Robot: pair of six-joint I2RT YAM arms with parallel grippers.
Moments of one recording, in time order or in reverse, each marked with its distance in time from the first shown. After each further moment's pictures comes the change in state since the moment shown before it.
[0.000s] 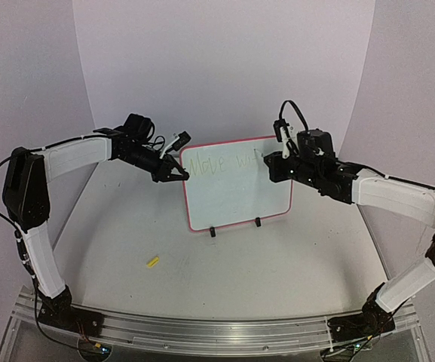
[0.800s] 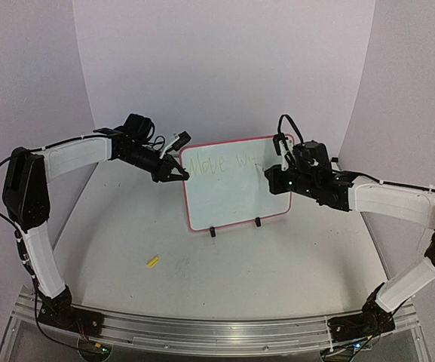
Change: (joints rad) left arm 0.000 0.000 0.000 0.000 0.000 0.000; right arm 0.000 0.011 -0.079 0.000 0.009 0.054
